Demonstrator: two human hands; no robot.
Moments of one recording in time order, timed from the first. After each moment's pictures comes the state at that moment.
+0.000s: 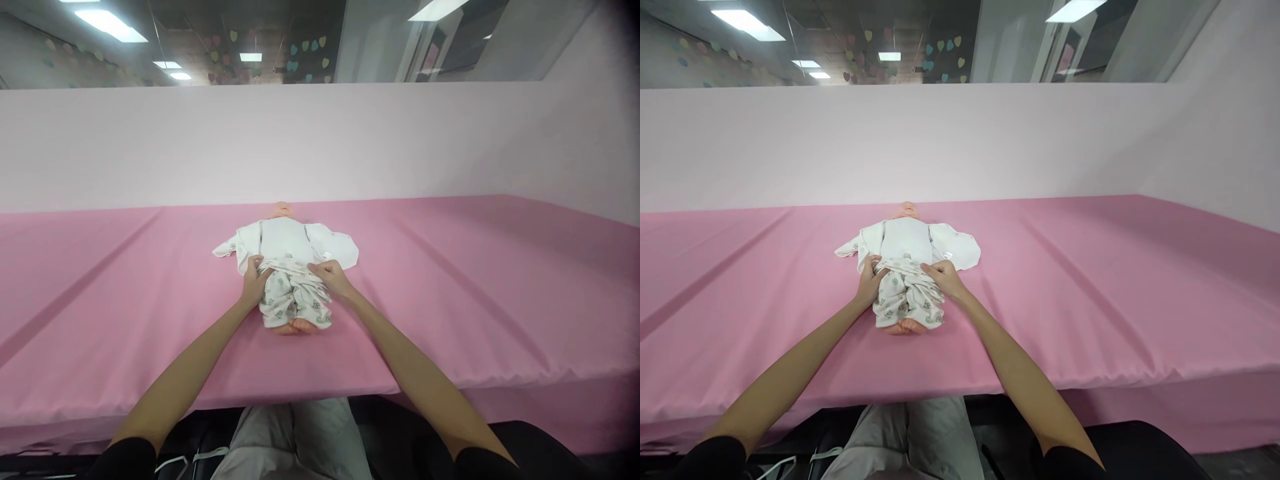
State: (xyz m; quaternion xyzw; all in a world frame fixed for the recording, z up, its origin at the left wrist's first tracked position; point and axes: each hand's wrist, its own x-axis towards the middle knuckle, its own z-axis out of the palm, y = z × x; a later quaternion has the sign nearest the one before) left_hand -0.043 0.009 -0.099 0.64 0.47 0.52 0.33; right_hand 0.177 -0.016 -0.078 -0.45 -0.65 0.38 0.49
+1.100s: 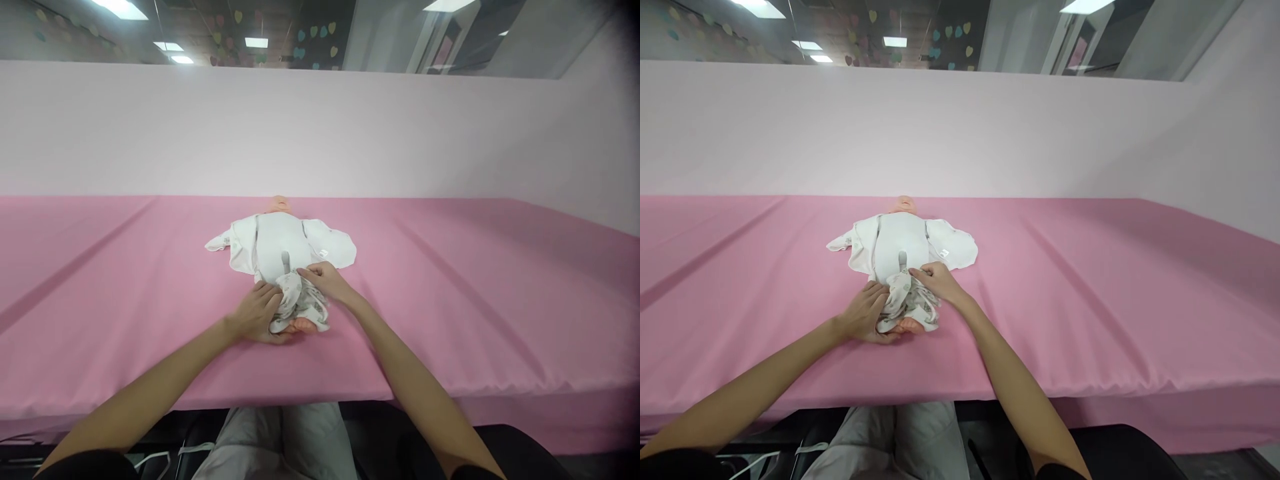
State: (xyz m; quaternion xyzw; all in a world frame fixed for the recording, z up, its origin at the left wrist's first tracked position) left_hand -0.042 -0.053 -0.092 0.92 0.14 0.35 -0.11; right_hand 0.176 -0.030 -0.064 -0.49 -0.71 0.34 0.37
